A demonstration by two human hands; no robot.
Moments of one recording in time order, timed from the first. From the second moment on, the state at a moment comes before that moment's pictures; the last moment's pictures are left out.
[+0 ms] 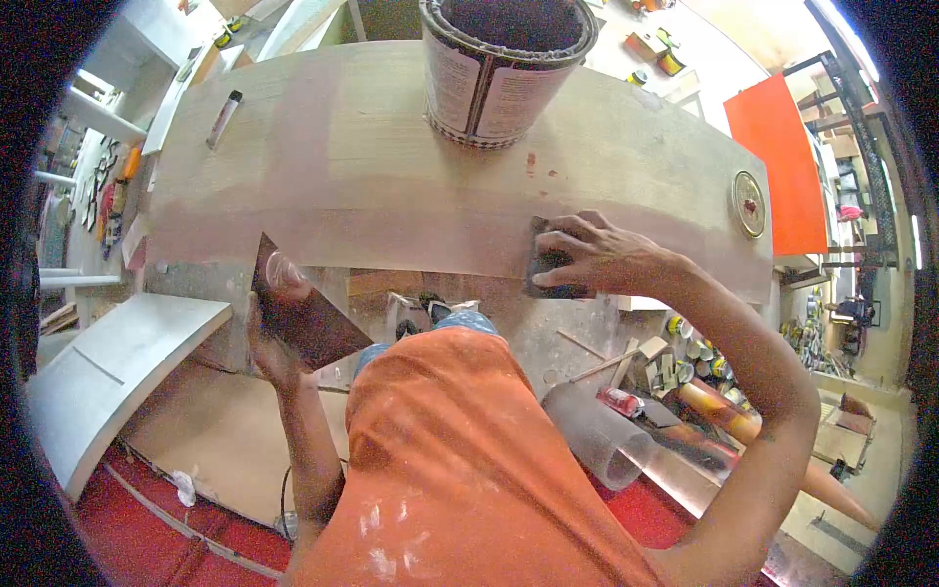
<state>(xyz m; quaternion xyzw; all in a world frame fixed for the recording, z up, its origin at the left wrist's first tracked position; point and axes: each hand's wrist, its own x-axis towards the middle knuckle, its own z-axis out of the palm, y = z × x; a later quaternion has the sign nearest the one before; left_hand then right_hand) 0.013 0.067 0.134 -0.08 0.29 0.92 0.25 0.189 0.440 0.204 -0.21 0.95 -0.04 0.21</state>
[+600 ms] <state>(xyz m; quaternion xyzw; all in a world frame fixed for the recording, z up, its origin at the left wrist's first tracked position) 0.047 0.106 0.213 -0.01 0.26 0.92 0.30 0.105 0.241 0.200 -0.16 0.74 -0.56 -0.35</state>
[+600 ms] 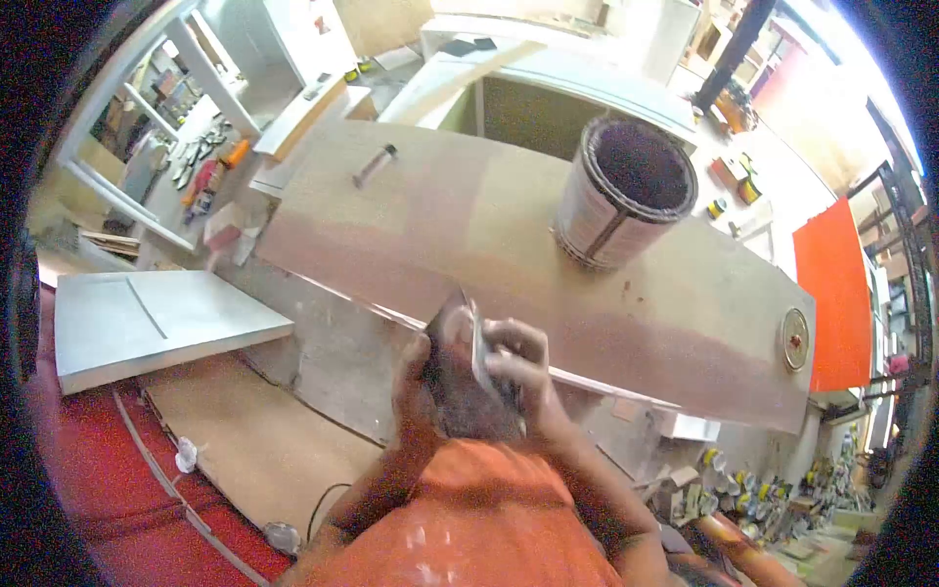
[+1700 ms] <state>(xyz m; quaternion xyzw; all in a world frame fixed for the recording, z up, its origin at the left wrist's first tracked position) 0.045 -0.004 0.189 0.28 0.76 0.58 0.08 0.036 0.197 0.259 0.14 0.54 -0.81 -0.17</state>
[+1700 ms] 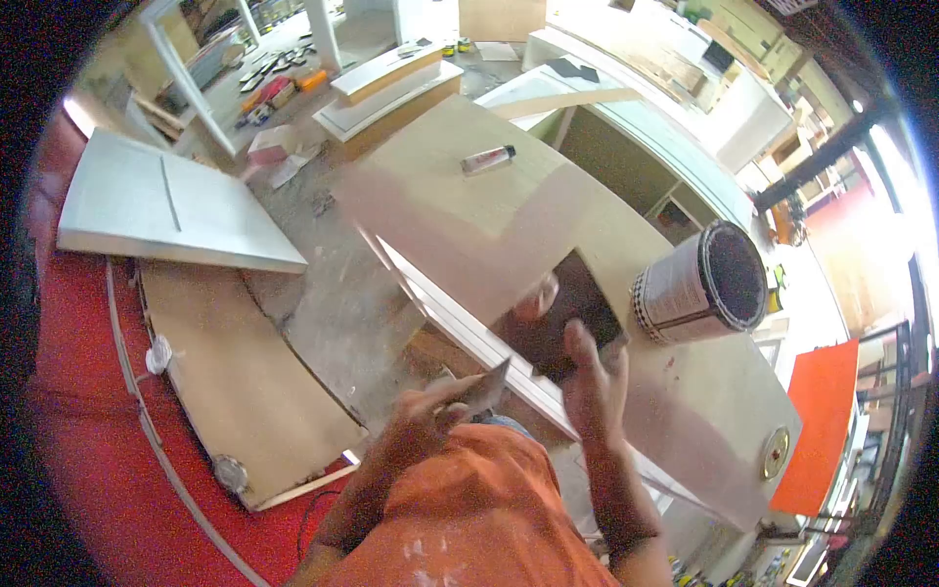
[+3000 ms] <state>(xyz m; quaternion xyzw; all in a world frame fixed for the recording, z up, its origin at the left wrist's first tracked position) 0.128 -0.028 0.050 -0.34 0.49 0.77 -0.21 -0.116 0.233 0.165 -0.38 0.92 -0.11 0.07</state>
